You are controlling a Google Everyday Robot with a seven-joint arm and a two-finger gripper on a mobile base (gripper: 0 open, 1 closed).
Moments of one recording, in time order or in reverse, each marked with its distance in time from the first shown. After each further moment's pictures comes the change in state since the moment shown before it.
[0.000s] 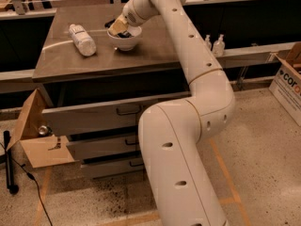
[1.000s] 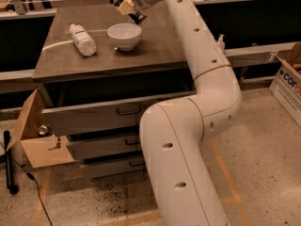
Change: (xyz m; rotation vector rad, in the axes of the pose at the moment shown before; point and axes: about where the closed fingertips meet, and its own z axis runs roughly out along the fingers) arm -0.034 -0.055 -0.047 0.229 -0.048 -0.079
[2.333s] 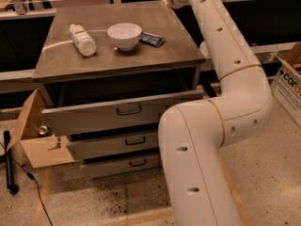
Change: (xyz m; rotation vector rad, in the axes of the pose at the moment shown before) arm 0.096 -0.095 -0.072 0.265 0.222 0.132
